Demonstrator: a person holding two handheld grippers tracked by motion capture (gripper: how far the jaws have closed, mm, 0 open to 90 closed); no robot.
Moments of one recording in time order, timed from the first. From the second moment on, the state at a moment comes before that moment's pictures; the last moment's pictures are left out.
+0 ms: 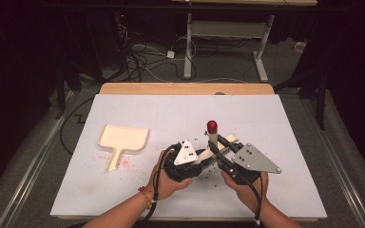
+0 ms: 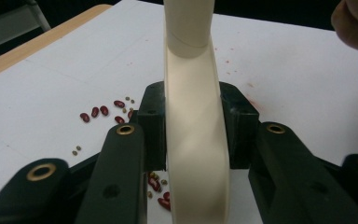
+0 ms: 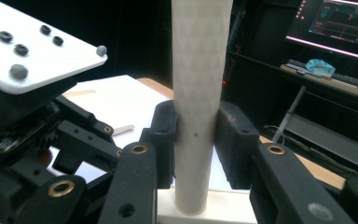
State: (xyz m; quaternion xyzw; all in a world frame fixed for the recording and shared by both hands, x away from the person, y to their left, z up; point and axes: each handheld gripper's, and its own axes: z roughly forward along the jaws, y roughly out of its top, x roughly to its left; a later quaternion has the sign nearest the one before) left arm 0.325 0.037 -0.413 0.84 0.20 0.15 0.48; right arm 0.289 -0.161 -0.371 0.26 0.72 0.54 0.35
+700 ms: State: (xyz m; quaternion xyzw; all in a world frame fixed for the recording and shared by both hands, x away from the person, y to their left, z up) left arm 0.325 0.077 -0.406 0.90 0.06 0.10 0.41; right arm 0.340 -0.190 -0.391 0.11 0.87 0.47 0.11
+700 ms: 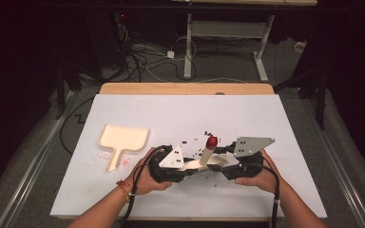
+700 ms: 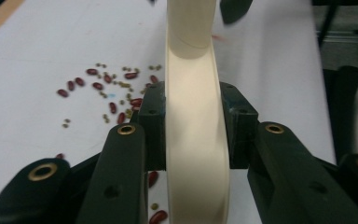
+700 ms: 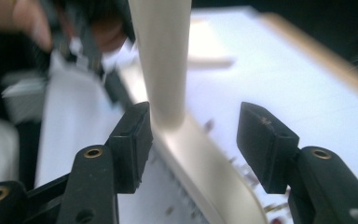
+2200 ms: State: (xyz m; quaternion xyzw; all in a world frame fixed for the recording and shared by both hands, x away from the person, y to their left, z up) left arm 0.295 0.211 -0.446 0.84 0.29 0.27 0.37; right arm 0.370 -0.232 -0.381 0.24 0.86 0.40 0.19
